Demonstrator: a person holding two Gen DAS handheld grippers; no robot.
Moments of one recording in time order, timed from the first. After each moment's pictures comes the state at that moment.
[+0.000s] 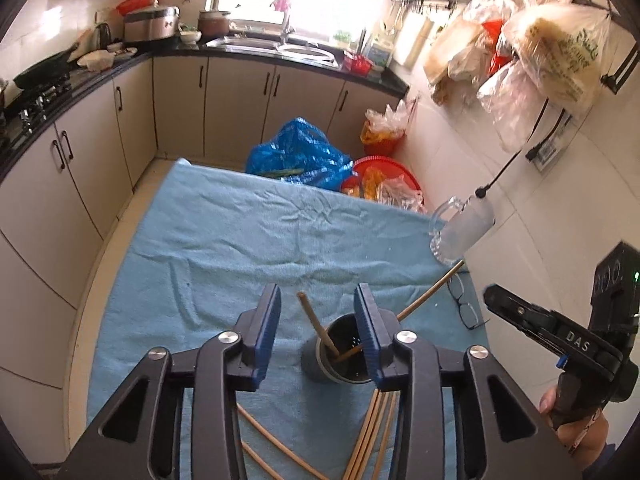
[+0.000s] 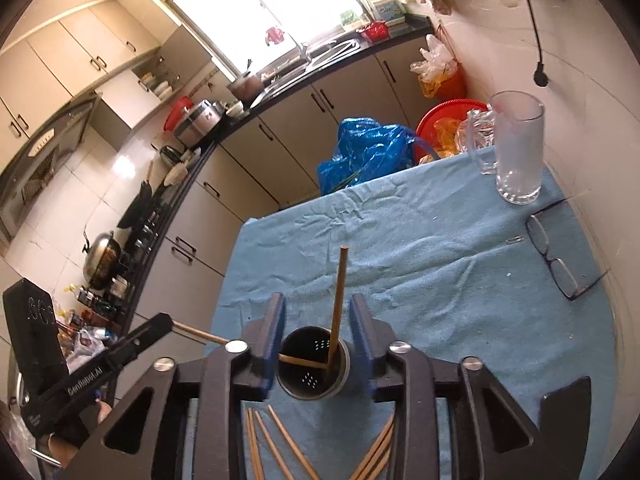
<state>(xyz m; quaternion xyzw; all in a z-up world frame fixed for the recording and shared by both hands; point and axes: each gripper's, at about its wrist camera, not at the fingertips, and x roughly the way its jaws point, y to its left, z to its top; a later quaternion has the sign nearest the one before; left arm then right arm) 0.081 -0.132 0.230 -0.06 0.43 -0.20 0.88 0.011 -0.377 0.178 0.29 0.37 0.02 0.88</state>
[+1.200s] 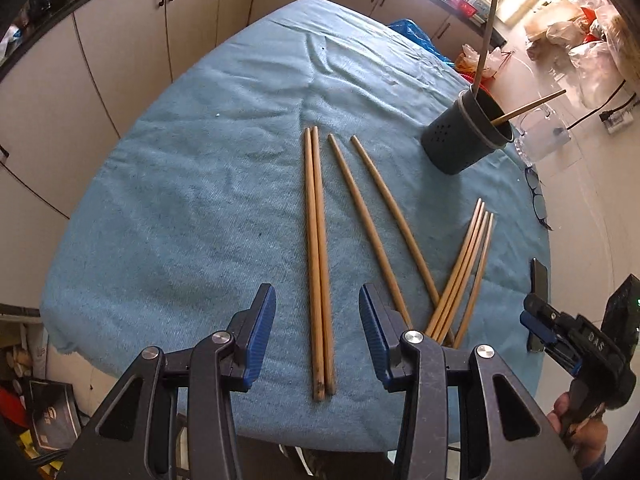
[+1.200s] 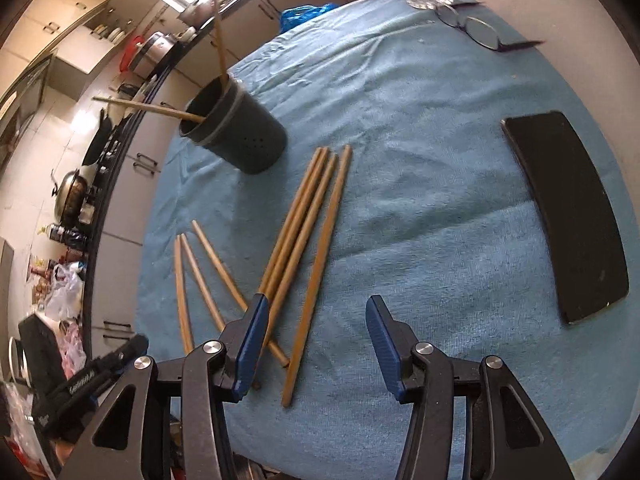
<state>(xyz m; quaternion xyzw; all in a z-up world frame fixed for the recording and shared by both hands) -0.100 -0.025 0.075 -0.12 0.58 -0.07 0.81 -0.144 -0.346 0.029 0.32 0.51 0.00 0.80</state>
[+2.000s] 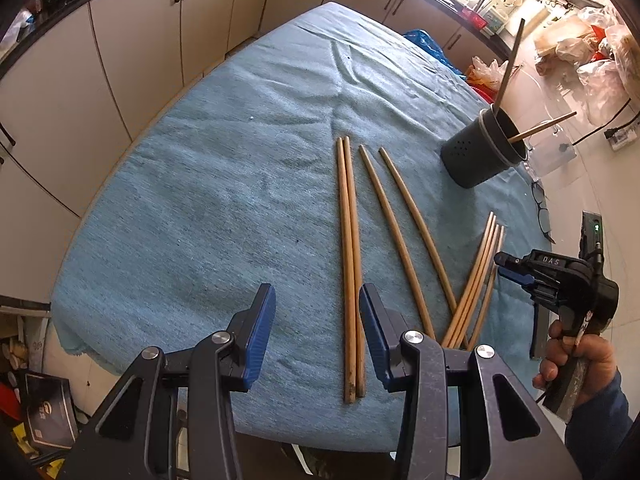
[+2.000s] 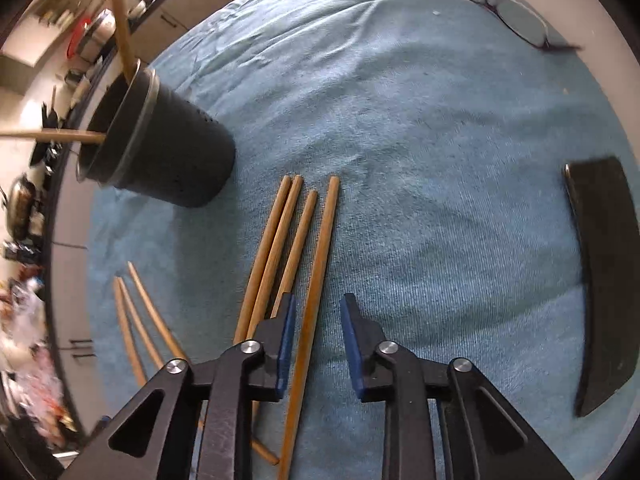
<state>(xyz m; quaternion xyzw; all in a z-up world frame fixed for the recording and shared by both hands) -0.096 0.003 0.072 -0.14 0.57 -0.06 0.81 -0.045 -0.343 -0.011 0.28 0.58 -0.05 0.76</state>
